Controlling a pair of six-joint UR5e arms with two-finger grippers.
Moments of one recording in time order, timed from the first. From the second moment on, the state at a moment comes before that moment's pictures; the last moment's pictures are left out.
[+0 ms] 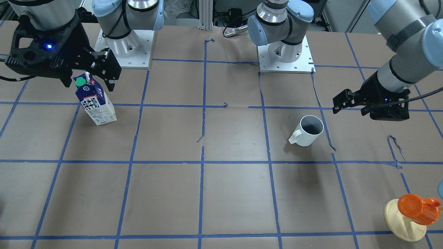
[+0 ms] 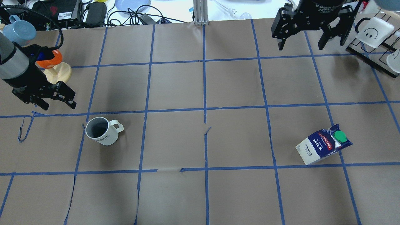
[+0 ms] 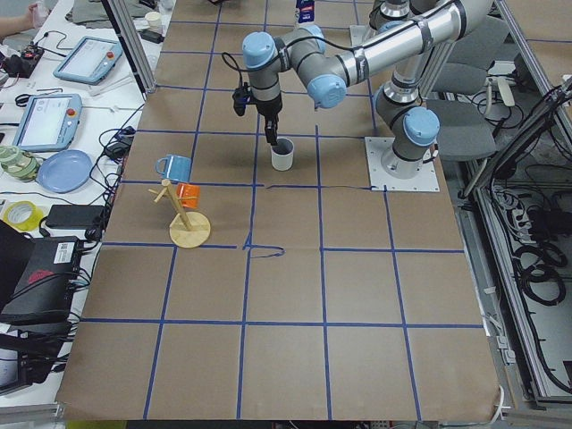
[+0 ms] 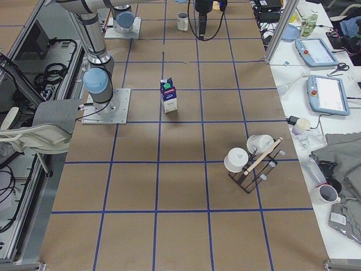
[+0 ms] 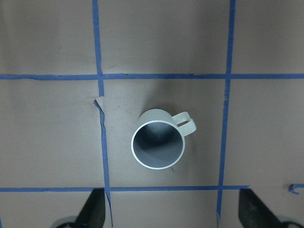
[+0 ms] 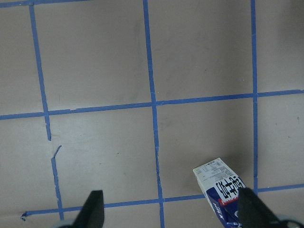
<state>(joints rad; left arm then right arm) -1.15 -1.62 -1.85 -1.37 1.57 0.44 1.59 -1.49 1.36 -1.45 -1.61 0.09</state>
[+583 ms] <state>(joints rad) -1.14 -1.67 -2.04 -1.12 1.54 0.46 1.59 -1.49 1.36 -1.45 -1.61 0.09</state>
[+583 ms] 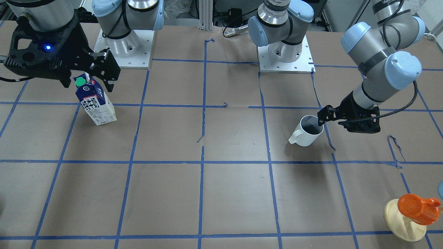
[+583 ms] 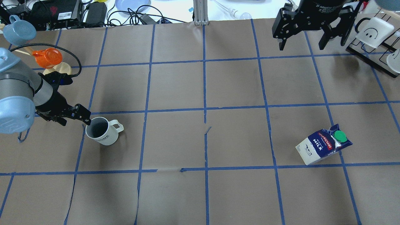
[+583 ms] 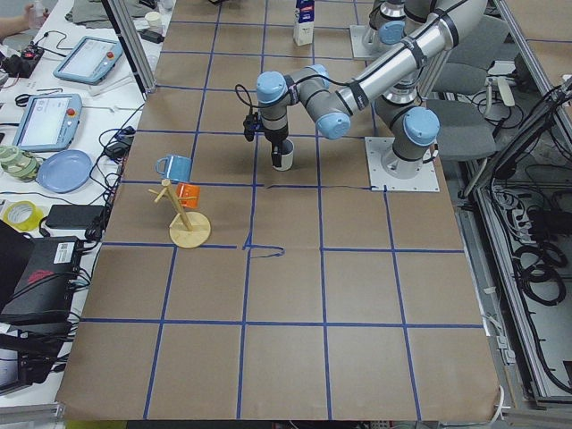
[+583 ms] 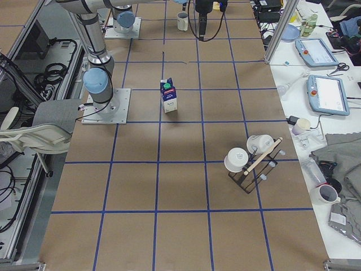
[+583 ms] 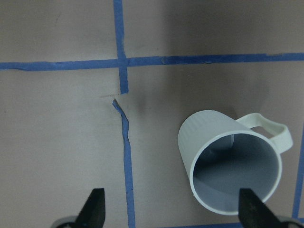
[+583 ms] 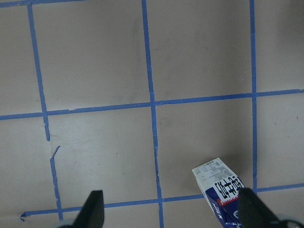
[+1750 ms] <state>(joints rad) -1.22 -1.68 -2.04 -1.13 1.50 0.29 1.42 -1.47 1.41 -1.46 -1.61 -0.15</state>
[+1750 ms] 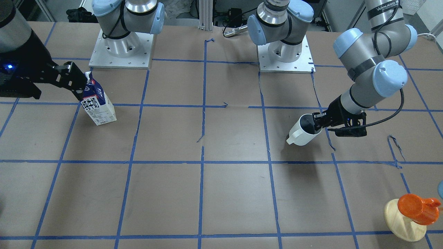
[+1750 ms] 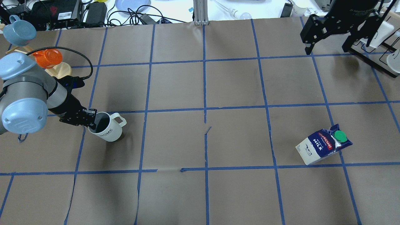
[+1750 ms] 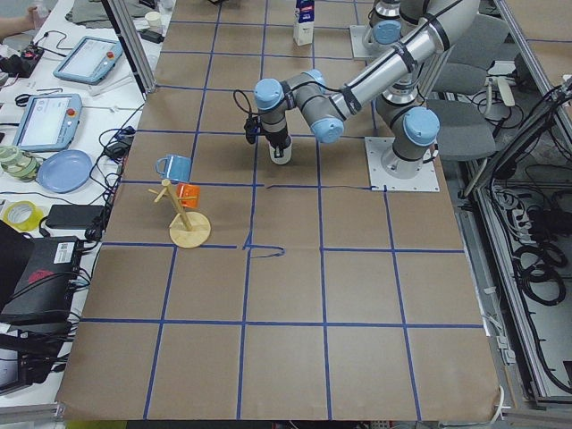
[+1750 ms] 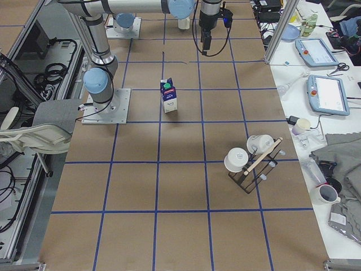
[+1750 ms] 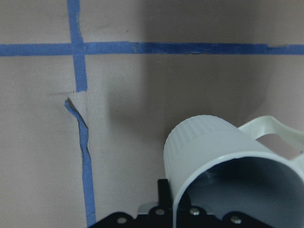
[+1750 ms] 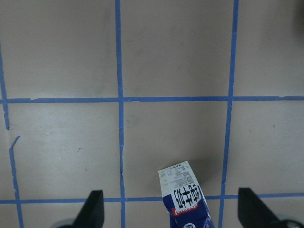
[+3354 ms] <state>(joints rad) -1.97 -1.81 -1.97 -0.97 1.52 -0.61 1.34 -1.61 1.80 -1.44 -1.73 -0.69</state>
